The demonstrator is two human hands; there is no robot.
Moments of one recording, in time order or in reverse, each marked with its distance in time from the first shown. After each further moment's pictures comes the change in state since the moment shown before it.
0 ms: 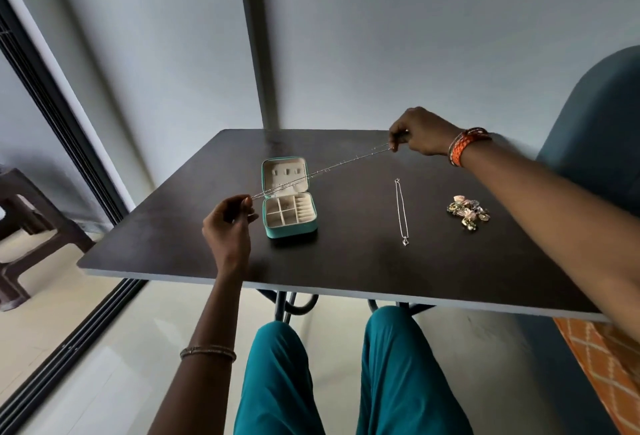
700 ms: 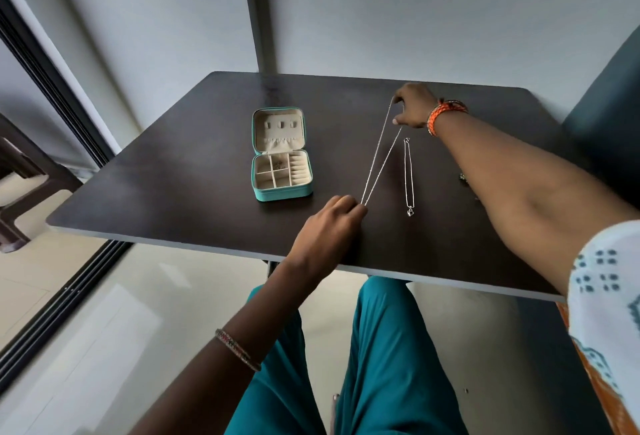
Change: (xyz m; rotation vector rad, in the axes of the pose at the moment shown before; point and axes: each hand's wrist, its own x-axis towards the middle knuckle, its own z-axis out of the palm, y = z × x) left_hand -0.093 0.008 0.073 0.807 -0.833 0.785; right_hand 0.062 0.048 0.084 -0.089 -0.063 0.264
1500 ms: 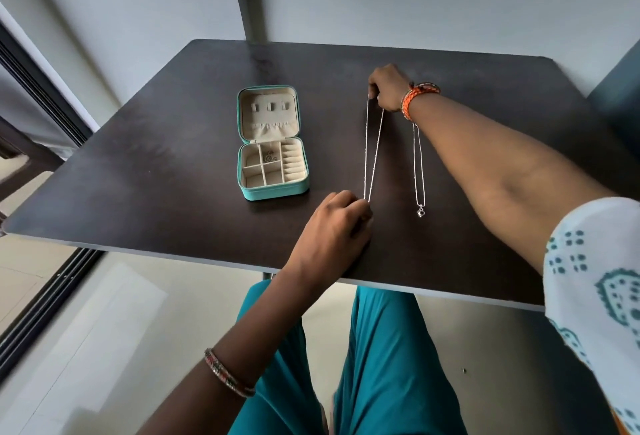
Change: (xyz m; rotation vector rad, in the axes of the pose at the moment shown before) left_hand 0.014 -0.001 0.012 -0.267 -0.038 -0.245; right_hand 0.044 -0.026 0.048 0.004 -0.025 -0.098
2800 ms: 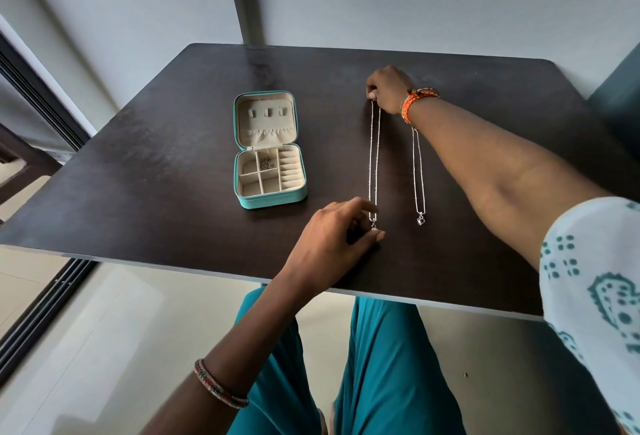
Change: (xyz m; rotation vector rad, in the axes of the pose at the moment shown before) left_hand 0.007 -0.001 -0.007 -0.180 -0.091 -0.099; right_hand 0.003 0.004 -0.001 -0.005 0.050 0.010
